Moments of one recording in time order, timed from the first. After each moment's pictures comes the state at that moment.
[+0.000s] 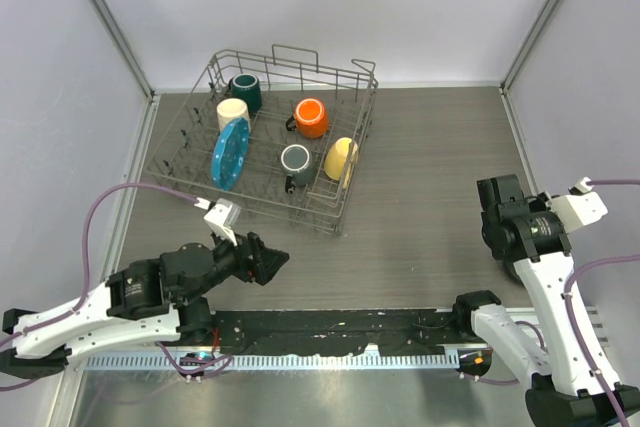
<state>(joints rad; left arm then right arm) -1.27 0.42 0.68 -0.63 -0.46 -0.69 0.16 0.78 0.98 -1.26 1.12 1.19</state>
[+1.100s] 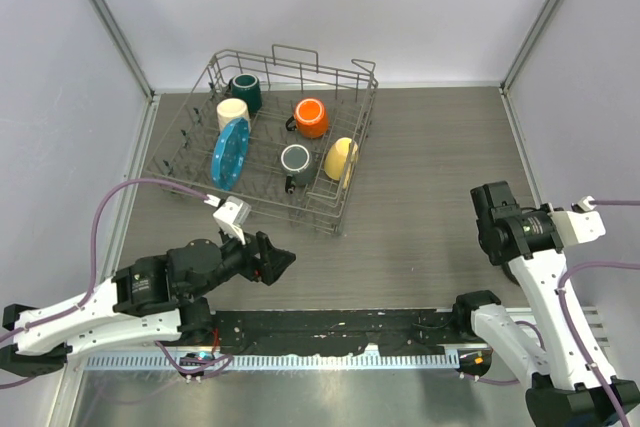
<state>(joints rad) -1.27 0.49 0.70 -0.58 -0.43 -0.66 0.16 0.78 0.92 -1.39 1.19 1.52</state>
